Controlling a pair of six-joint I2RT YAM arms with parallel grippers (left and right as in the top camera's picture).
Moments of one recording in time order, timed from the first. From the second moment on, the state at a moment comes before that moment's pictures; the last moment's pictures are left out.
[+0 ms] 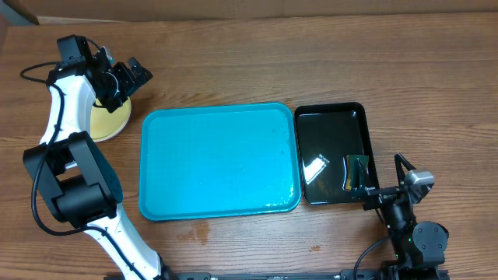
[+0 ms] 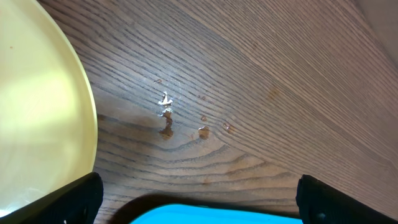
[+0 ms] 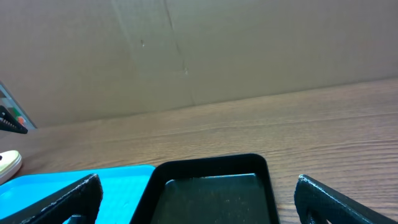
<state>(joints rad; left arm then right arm) 0.32 2.11 1.69 -0.72 0.41 -0.33 0.05 0.01 0.02 -0.02 -0.15 0.23</state>
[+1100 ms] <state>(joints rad) -0.05 1.52 1.69 -0.72 0.41 -0.33 0.05 0.01 0.02 -0.02 -0.15 0.23</state>
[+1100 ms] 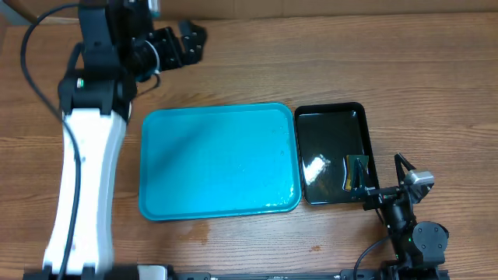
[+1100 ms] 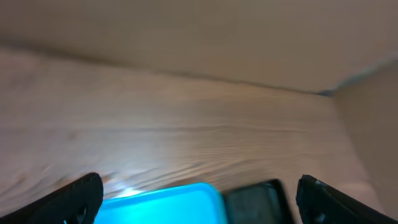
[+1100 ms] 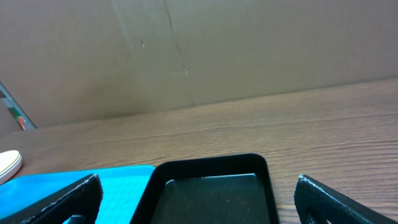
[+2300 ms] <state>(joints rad) -0.16 0.41 0.50 -0.11 0.25 -0.31 0.05 0.01 0.02 -0.02 -0.15 0.23</state>
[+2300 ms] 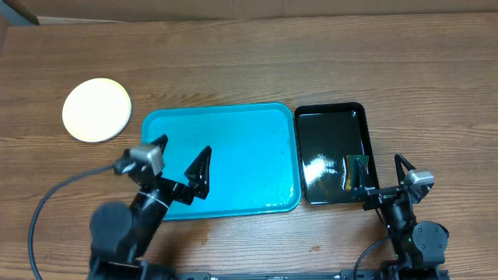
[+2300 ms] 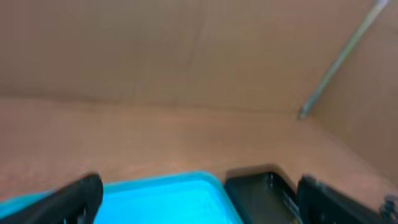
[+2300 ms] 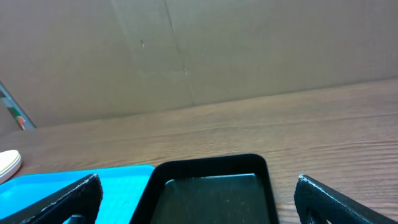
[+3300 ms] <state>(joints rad) -0.15 0.02 0.03 0.34 -0.02 -0.31 0.05 0.01 0.02 -0.02 -0.15 0.23</state>
